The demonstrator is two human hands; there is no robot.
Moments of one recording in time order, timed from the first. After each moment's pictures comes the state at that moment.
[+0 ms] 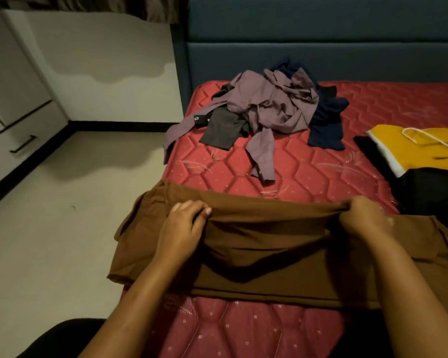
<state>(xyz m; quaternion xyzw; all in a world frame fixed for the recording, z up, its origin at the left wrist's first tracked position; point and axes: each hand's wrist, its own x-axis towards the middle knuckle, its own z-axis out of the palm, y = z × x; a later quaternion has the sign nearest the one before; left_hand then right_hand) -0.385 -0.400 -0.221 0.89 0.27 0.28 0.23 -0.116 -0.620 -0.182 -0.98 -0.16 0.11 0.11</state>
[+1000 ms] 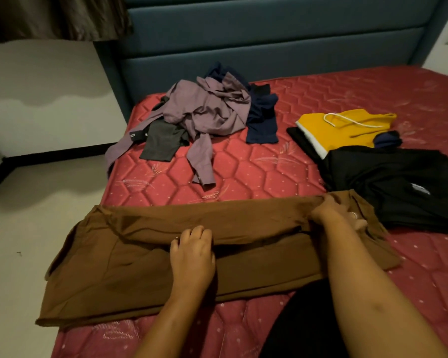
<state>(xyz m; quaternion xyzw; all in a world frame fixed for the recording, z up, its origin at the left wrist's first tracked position) -0.297 -0.519 -0.253 0.95 0.26 0.16 0.00 0.022 -0.704 -0.315 -0.95 0.09 0.18 0.23</state>
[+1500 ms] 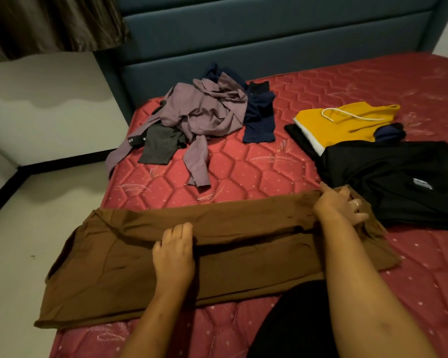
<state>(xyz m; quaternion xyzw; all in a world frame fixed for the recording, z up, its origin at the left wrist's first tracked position) -0.295 -0.504 -0.261 0.93 0.28 0.21 -0.06 -0.047 -0.705 -0.203 -0.98 0.02 0.12 0.17</state>
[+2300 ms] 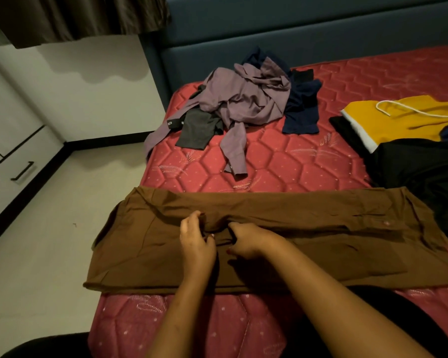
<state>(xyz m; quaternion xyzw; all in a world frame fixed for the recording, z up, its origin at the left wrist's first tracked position) -0.313 -0.487 -0.275 0.80 0.40 0.33 0.29 -0.200 -0.567 -0.219 -0.80 -0.44 0.38 0.12</state>
